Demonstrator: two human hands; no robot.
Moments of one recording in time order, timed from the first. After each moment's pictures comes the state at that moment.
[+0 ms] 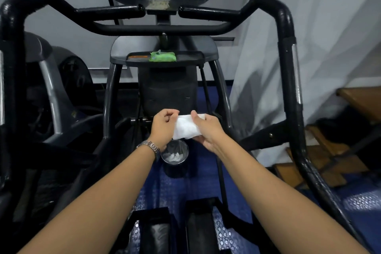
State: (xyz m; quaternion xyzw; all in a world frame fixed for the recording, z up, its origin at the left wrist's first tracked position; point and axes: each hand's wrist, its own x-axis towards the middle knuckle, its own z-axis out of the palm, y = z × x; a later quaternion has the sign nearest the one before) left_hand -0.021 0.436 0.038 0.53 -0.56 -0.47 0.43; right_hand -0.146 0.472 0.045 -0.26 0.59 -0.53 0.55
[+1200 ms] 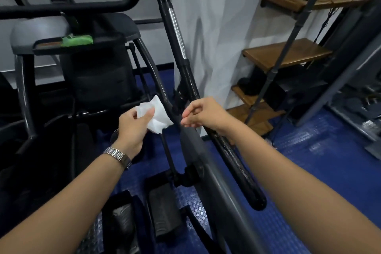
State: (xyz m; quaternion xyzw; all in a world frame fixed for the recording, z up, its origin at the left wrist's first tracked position) left_hand -0.139 0.633 0.062 0.48 -0.48 -0.61 0.41; right_hand -0.314 0.713 0.092 -0.47 0.65 -0.41 0.43
